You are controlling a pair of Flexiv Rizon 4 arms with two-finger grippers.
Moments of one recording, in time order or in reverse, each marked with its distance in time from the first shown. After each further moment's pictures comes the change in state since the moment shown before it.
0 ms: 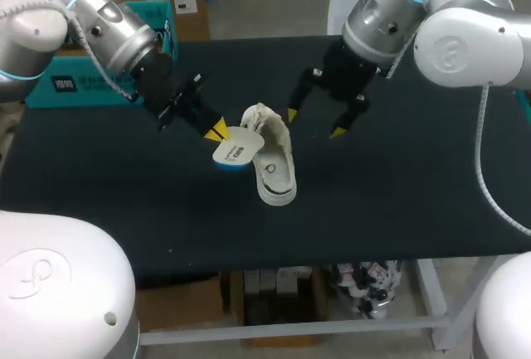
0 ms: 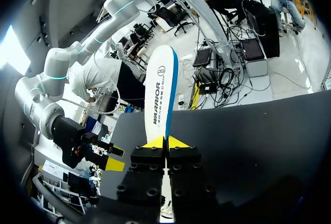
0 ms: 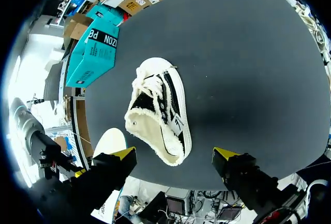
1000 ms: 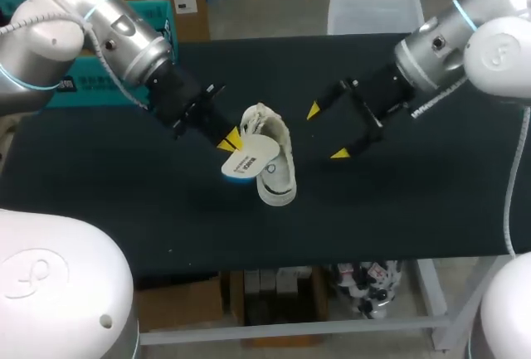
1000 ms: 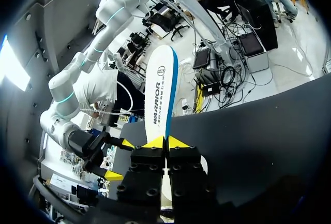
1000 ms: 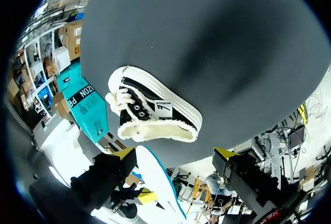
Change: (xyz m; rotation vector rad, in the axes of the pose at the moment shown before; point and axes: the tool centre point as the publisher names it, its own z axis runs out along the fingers) left arm -0.005 -0.004 0.028 0.050 -0.027 0.088; right arm -0.016 -0.021 -0.002 0.234 0.328 0.744
